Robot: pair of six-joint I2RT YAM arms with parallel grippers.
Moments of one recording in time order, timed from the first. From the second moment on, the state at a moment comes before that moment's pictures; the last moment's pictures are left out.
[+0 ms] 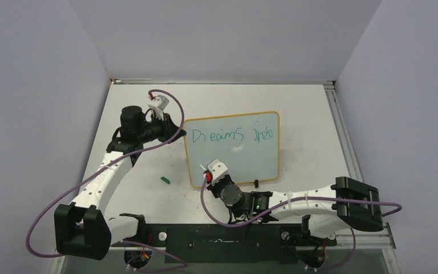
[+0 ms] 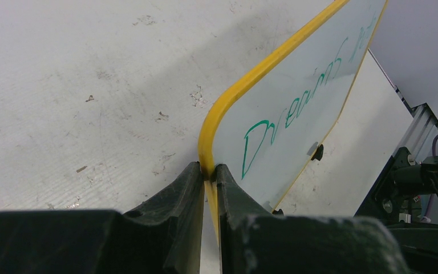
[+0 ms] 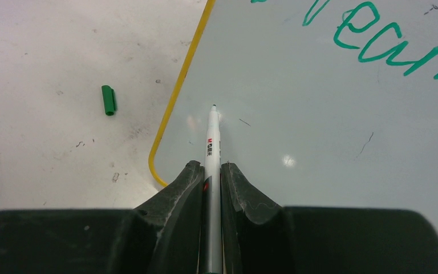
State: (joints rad) left arm -0.16 1.19 0.87 -0.13 0.67 -0.21; right arm 1.39 1.38 0.64 0.44 0.71 0.08
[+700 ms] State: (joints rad) left arm -0.16 1.19 0.87 -0.13 0.67 -0.21; right arm 1.39 1.47 0.72 0.41 0.83 0.10
